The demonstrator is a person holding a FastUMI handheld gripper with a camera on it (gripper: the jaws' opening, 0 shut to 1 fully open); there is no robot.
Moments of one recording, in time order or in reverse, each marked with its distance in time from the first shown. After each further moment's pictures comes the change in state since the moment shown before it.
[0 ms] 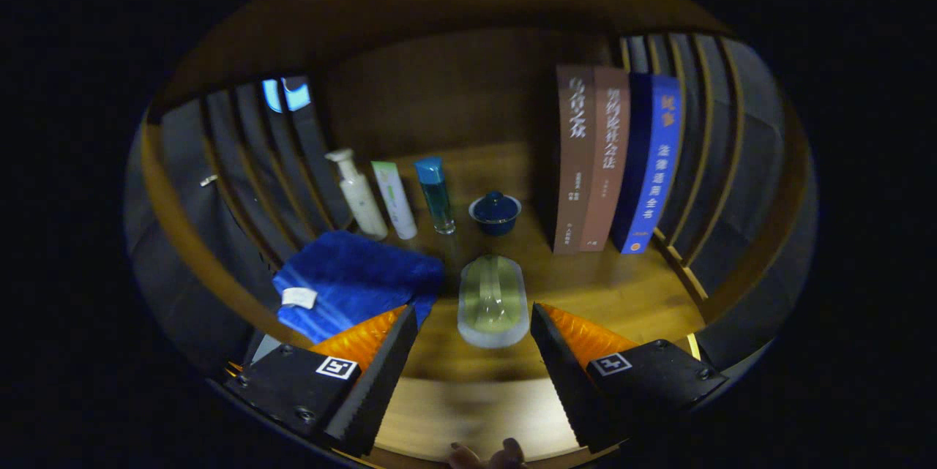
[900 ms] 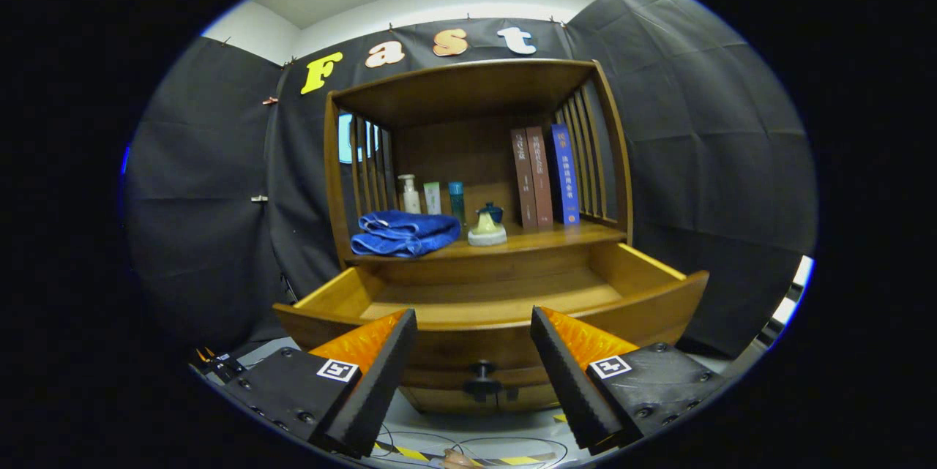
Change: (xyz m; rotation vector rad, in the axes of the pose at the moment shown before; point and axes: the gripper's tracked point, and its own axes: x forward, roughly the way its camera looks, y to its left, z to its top) arm -0.182 -0.015 -0.208 -0.009 -0.397 0.012
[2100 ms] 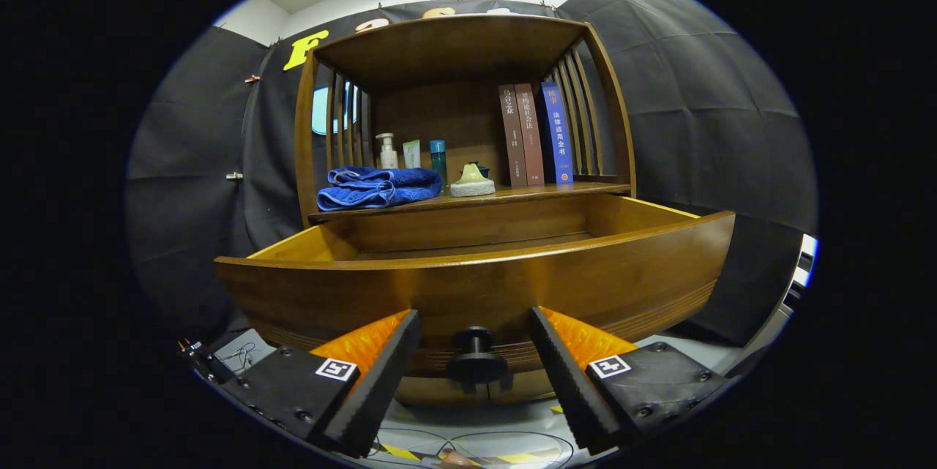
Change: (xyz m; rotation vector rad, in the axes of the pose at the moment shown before) arm 0.055 -0.005 -0.061 -0.015 0.068 -0.075
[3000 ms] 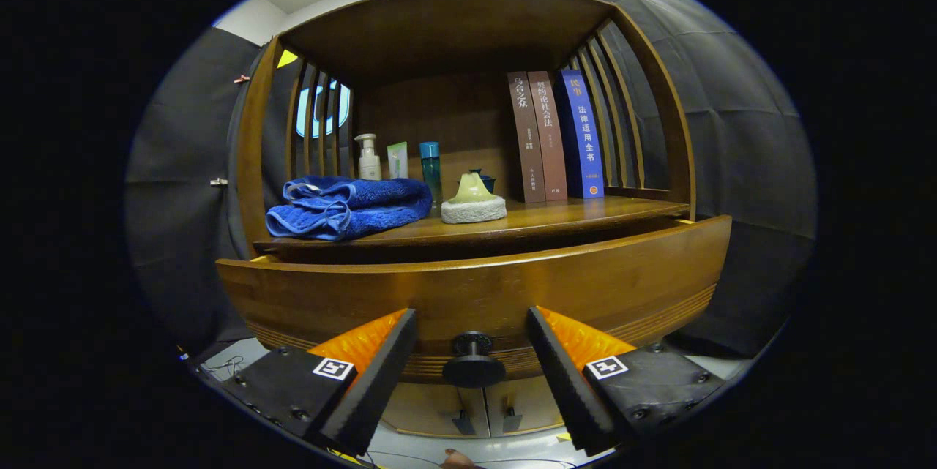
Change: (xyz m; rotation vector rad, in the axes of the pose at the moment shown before) arm 0.133 0.002 0.025 -0.007 -0.036 0.007
